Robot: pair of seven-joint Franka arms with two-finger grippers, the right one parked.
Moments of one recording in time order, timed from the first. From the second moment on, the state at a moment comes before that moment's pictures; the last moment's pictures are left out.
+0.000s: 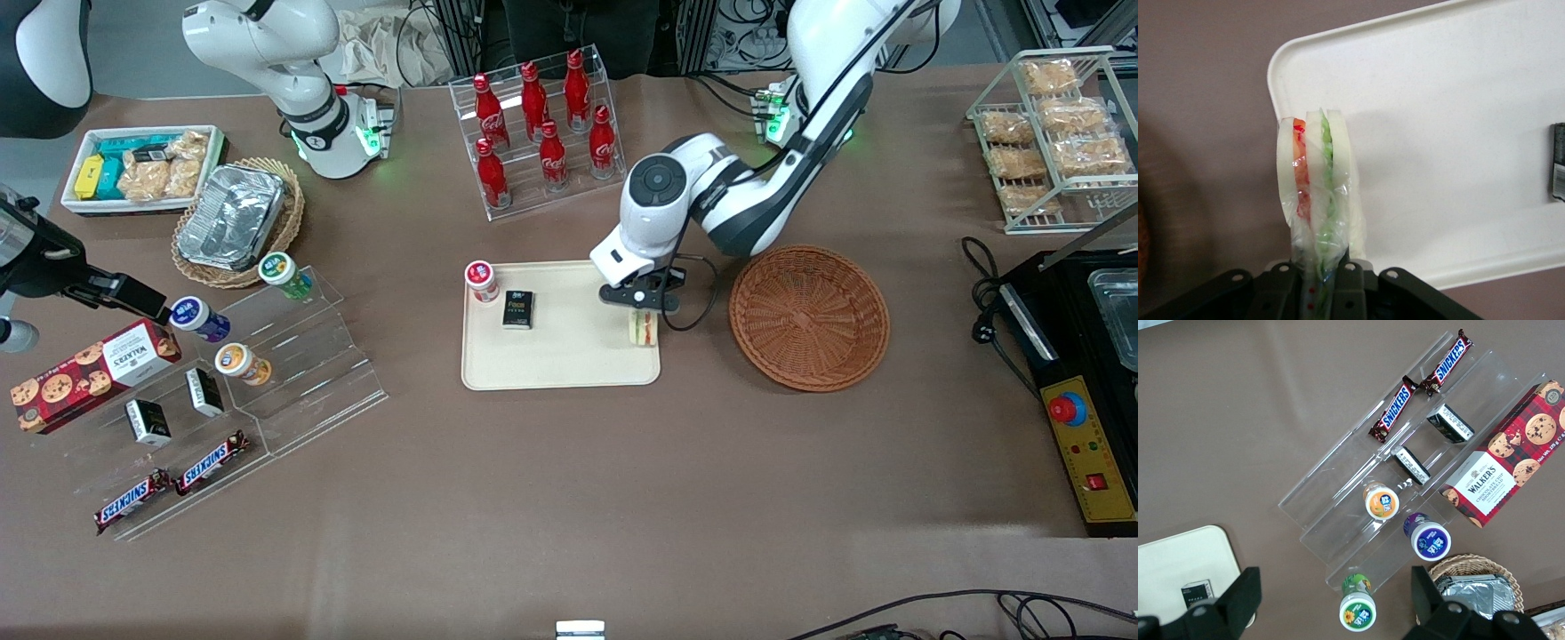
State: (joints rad) arm -0.18 0.41 -0.61 -2.04 0.30 2.33 -0.77
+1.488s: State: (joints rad) arm -0.27 0.20 -0.48 -1.75 0.32 1.91 -0.74
